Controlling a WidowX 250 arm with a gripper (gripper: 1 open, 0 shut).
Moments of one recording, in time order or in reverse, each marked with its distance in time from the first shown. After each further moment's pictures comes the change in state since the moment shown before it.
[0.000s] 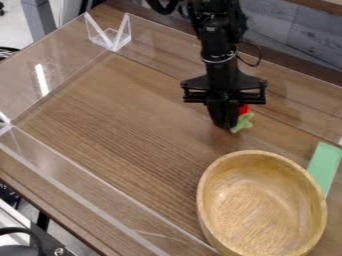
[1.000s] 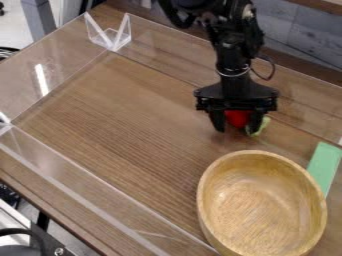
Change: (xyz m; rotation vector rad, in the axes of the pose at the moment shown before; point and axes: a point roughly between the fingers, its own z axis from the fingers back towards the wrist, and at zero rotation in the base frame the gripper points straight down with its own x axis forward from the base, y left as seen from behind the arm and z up) arm 0.012 -0.003 -0.016 0.029 -0.075 0.045
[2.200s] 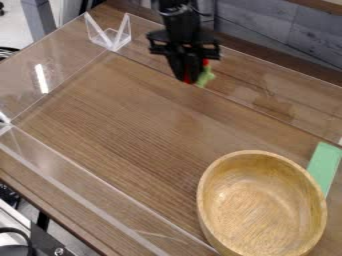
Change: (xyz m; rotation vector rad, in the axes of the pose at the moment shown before) arm 0.043 0.043 0.040 -0.028 0.011 -0.251
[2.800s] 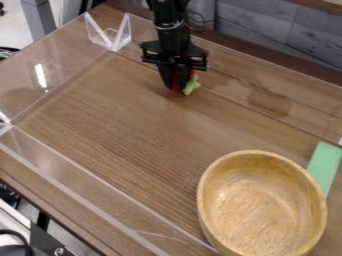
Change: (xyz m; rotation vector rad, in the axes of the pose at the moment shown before) arm 0.018 0.041 -0.019 0.063 0.004 0.011
